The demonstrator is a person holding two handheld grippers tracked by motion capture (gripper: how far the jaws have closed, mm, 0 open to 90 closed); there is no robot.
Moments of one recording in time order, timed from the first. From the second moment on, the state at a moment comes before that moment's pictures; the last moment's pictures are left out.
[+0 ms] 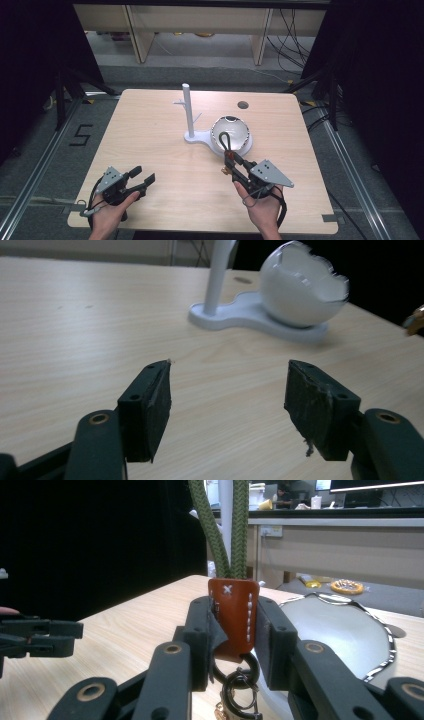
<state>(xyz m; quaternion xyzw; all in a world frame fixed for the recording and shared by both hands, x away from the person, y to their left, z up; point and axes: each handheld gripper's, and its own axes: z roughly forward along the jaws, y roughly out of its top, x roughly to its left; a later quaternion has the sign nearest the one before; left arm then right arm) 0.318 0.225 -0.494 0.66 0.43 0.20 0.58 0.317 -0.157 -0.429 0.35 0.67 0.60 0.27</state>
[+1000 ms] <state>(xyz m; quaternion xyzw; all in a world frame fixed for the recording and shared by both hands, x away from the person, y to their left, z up) 0.351 0.118 -0.405 0.69 0.30 0.09 0.66 0.323 -0.122 -0.434 0.32 0.67 0.62 0.25</state>
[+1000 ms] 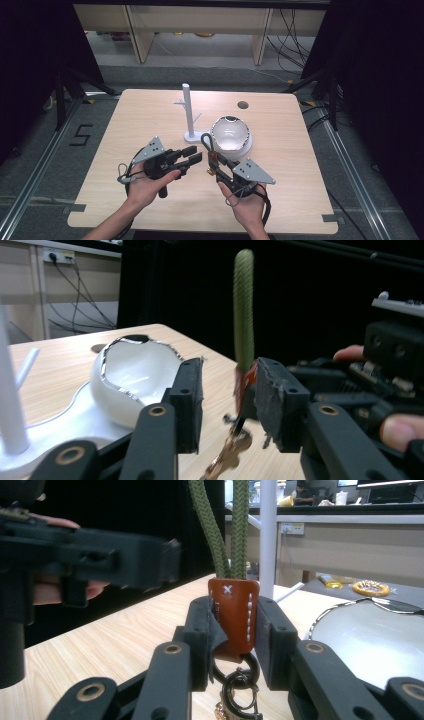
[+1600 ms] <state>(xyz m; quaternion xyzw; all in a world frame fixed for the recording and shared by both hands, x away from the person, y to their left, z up) 0.357 0.107 -0.398 0.68 0.29 0.09 0.67 0.321 -0.119 -0.434 0.33 0.68 0.61 0.24</state>
